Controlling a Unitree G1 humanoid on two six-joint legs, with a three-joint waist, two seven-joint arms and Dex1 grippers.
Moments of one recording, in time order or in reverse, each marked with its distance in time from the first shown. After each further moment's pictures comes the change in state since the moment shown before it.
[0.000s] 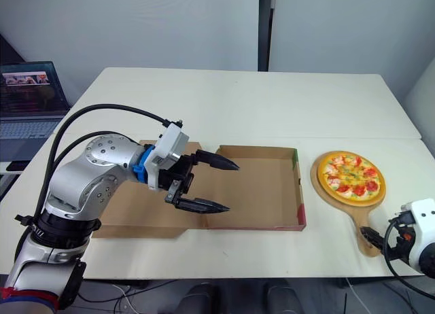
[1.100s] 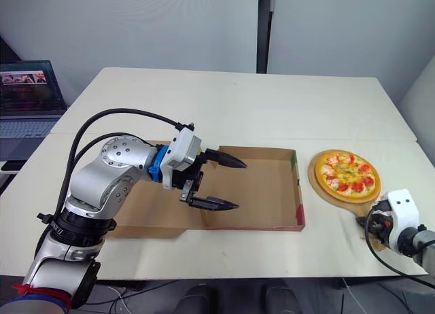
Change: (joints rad) left arm -0.006 -0.071 -0.021 0.054 0.120 -0.086 0.016; right arm -0.175 -0.043 0.198 0.243 -0.086 -0.099 -0.024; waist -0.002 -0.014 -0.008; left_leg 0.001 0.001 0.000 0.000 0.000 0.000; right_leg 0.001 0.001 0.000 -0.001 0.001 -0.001
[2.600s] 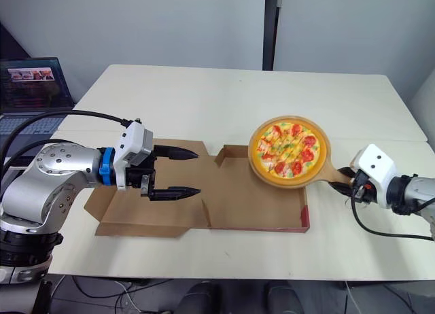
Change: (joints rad) left arm 0.196 0.259 0.211 -0.082 -0.039 0.108 0.110; right arm -0.303 -0.246 0.254 -0.047 -0.109 -0.347 0.319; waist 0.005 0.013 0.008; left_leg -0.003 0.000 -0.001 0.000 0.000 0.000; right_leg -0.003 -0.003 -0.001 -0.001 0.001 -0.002
